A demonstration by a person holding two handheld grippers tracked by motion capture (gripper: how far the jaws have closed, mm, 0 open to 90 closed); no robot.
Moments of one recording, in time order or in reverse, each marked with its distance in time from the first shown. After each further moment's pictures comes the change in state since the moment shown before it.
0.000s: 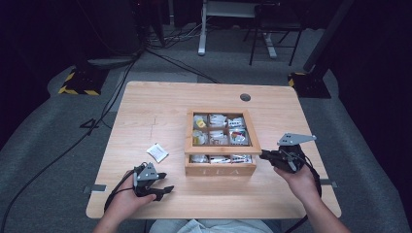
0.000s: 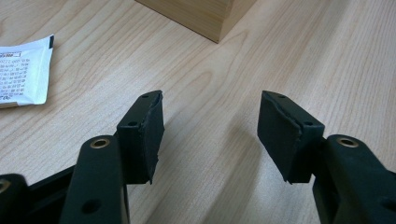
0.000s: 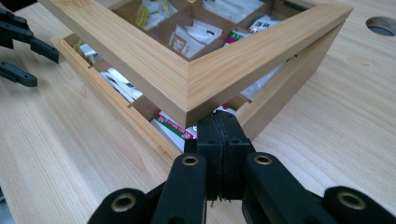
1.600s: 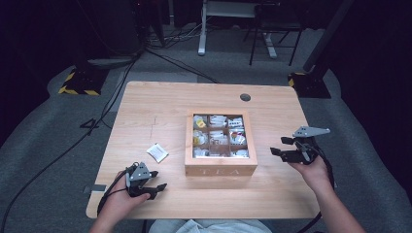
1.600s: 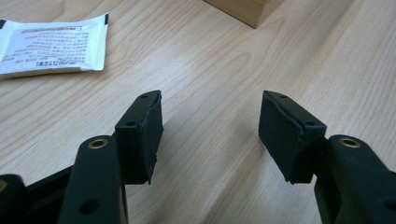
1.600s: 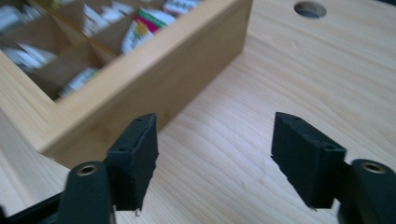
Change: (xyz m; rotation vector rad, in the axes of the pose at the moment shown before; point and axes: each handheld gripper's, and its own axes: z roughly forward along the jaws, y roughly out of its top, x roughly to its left) left arm 0.009 -0.012 -0.013 -0.001 0.087 -0.042; right arm -0.067 -0.021 -0.005 0.014 -0.100 0.022
